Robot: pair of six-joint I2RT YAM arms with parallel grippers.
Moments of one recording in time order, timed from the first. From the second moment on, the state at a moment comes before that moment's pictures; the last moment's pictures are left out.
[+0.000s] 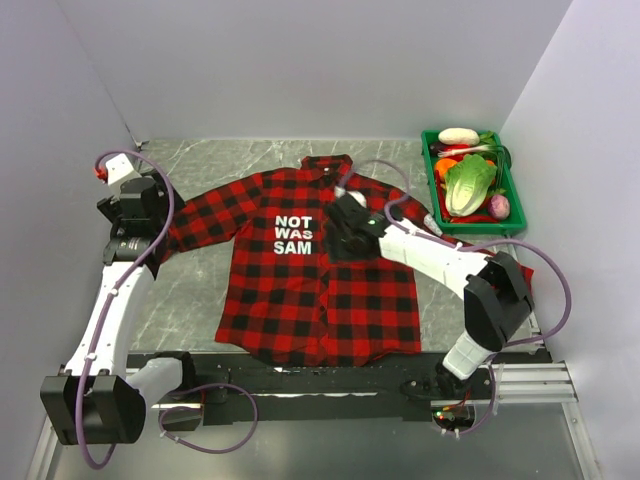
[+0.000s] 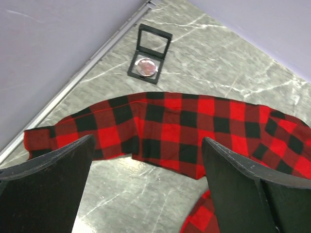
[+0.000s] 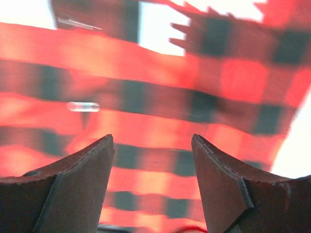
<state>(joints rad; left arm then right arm) 0.01 1.05 0.96 -0.29 -0.47 -0.40 0.70 1.62 1.20 -0.71 0.25 0.54</state>
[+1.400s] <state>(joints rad) 0.01 1.08 0.94 -0.27 -0.37 -0.36 0.99 1.98 1.35 -0.57 0.24 0.54</state>
